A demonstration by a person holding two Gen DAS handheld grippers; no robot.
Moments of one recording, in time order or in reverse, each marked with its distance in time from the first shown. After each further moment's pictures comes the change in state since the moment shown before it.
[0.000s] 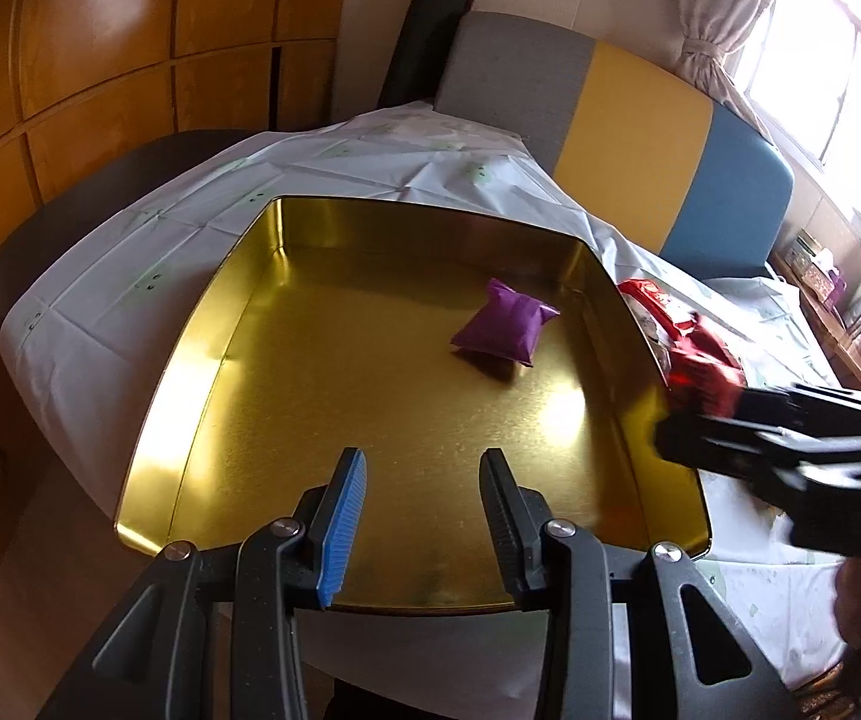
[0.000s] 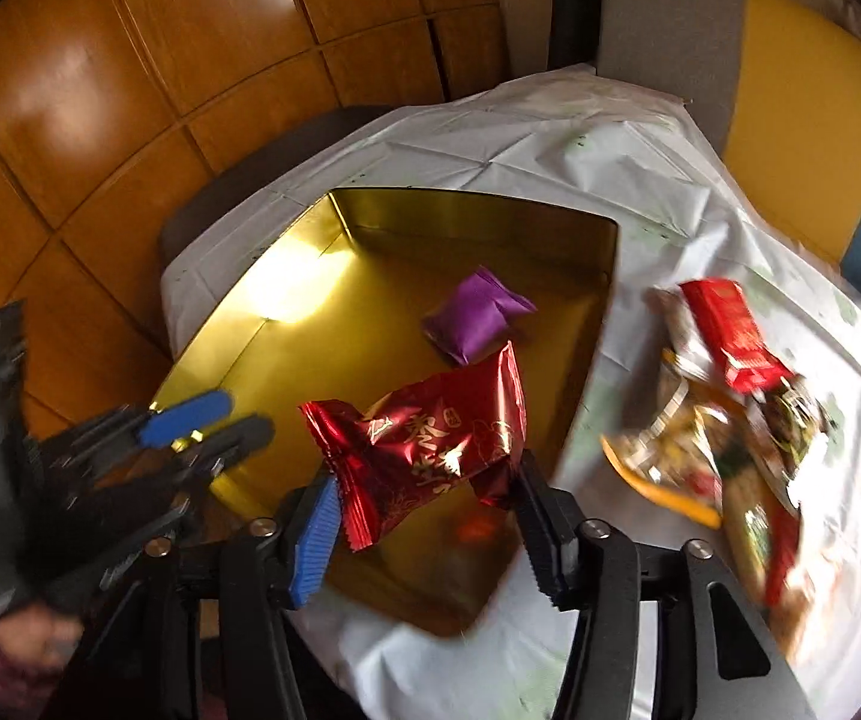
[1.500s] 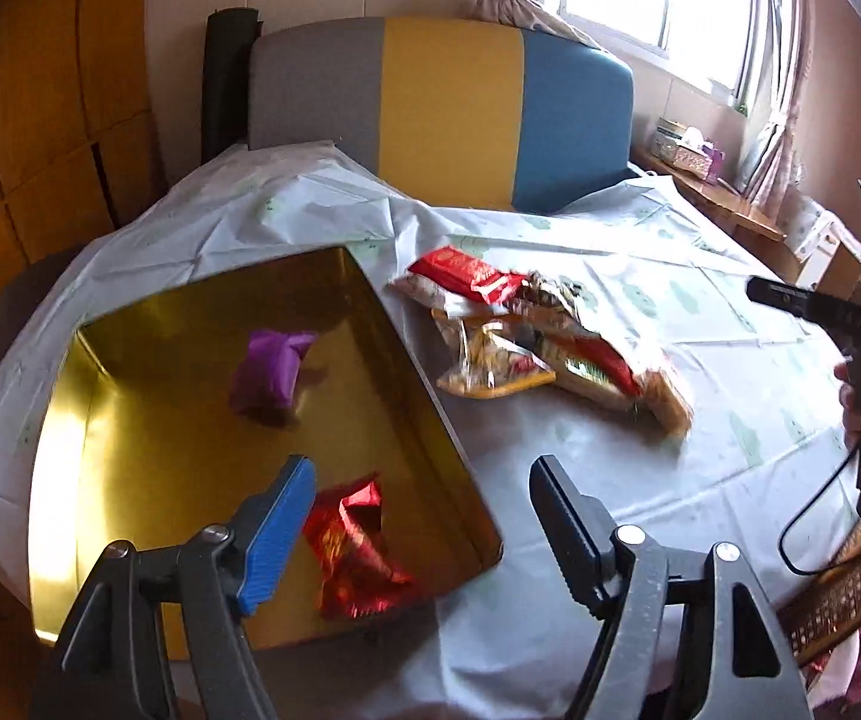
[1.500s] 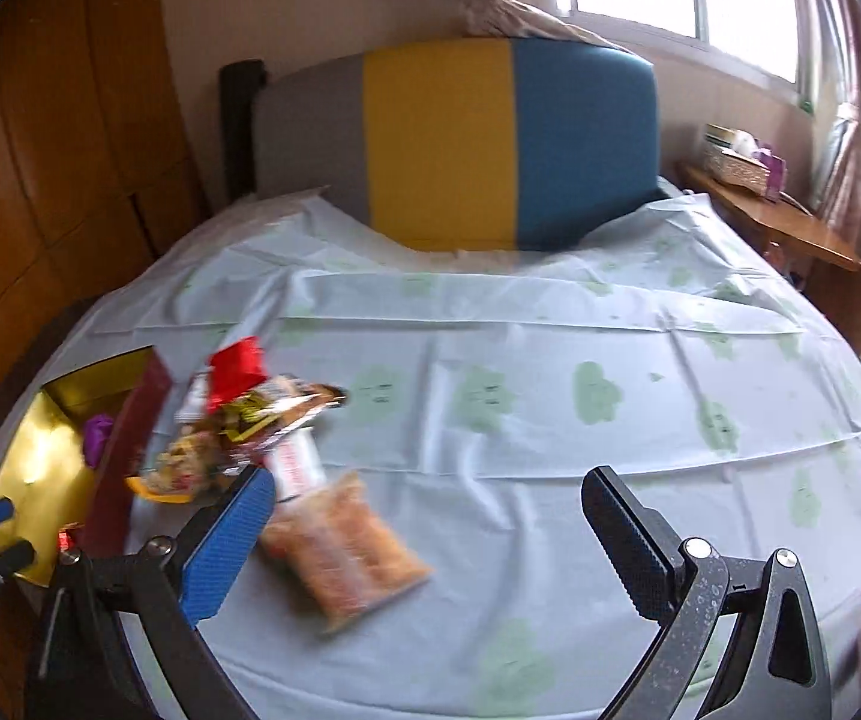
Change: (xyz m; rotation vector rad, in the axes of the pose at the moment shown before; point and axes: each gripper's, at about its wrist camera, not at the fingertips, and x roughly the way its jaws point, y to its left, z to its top) left arm -0.008 -0.128 0.004 0.383 -0.005 -0.156; right arm -0.168 -0.224 -0.126 0.454 -0.319 -0.490
